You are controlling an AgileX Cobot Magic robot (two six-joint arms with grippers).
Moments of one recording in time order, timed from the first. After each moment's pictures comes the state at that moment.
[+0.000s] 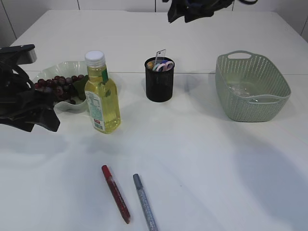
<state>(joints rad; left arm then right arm) -0.21 1.61 -1.05 -0.26 0.75 0.07 0.30 2.12 -2.12 0.23 0.85 -0.07</state>
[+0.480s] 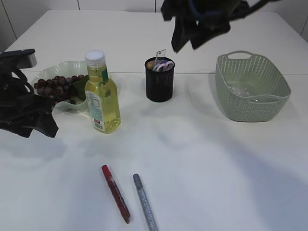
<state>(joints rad) -0.21 1.61 -1.05 -0.26 0.81 0.06 0.42 1.81 -1.83 0.14 1.10 0.00</state>
